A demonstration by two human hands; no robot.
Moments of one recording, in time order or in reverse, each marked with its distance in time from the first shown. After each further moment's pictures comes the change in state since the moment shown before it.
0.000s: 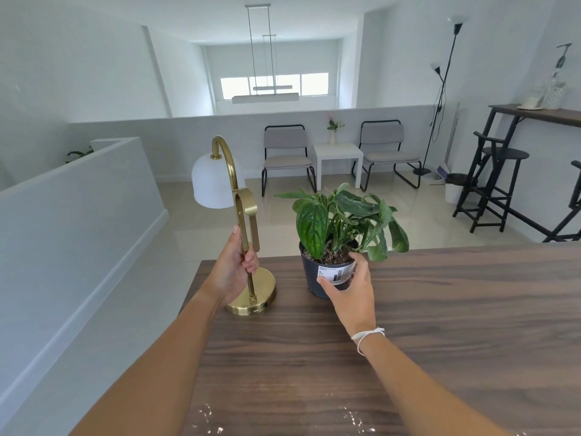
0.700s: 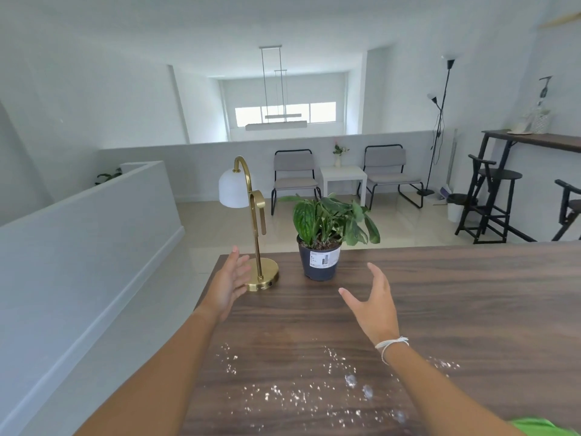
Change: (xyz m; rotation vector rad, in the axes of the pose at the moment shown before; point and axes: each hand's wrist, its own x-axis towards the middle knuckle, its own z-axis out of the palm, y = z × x) left_hand -0.138 0.022 0.028 0.275 0.225 -0.048; right_hand -0.078 -0.027 -0.103 -0.130 -0.041 -0.006
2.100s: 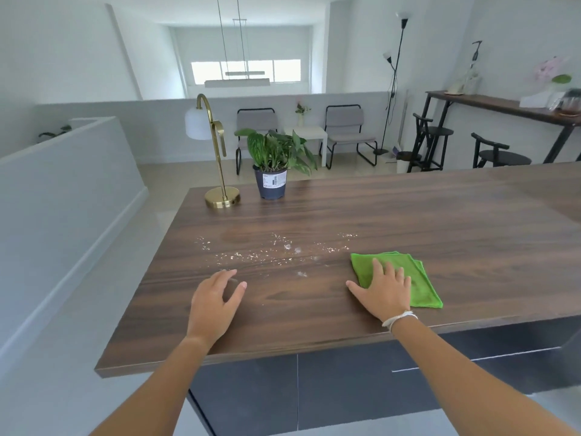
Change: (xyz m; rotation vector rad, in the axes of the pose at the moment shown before) left_hand -0.284 -0.104 0.049 0.827 0.160 0.392; right_hand -0.224 0.039 -0.176 -0.839 -0.160 0.242
